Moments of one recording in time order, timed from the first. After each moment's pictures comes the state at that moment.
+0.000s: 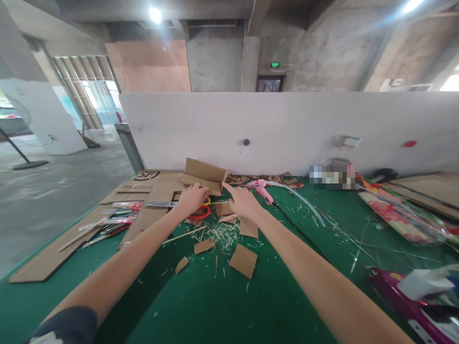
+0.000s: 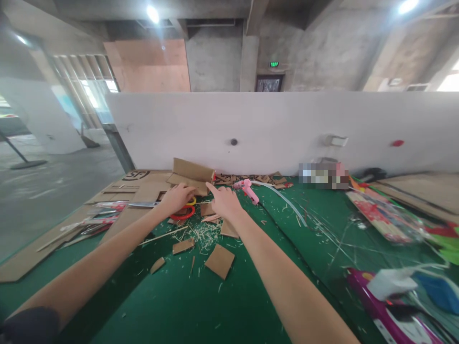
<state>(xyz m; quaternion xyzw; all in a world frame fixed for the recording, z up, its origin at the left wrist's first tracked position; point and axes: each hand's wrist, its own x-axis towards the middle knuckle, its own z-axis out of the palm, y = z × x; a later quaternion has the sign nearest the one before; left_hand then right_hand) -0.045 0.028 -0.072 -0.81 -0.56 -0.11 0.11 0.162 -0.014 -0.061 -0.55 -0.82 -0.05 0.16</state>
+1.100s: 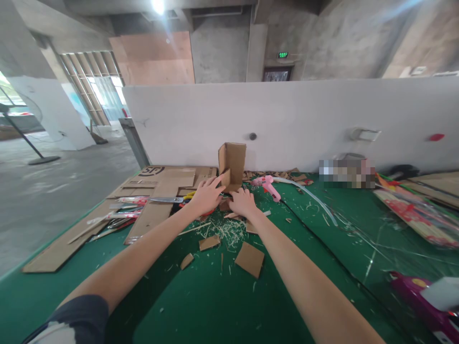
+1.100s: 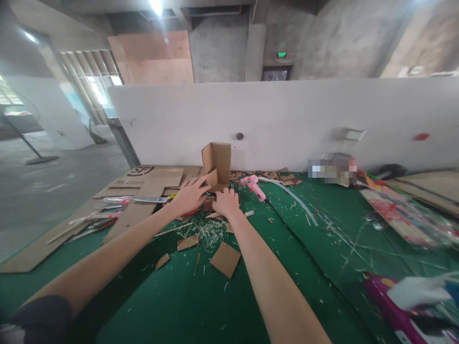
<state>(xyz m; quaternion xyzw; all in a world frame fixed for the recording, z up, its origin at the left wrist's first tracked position) -0.025 0.014 -0.072 -0.87 -0.43 -0.14 0.18 0.141 0.022 -0.108 -0.63 -0.76 0.01 0.14</state>
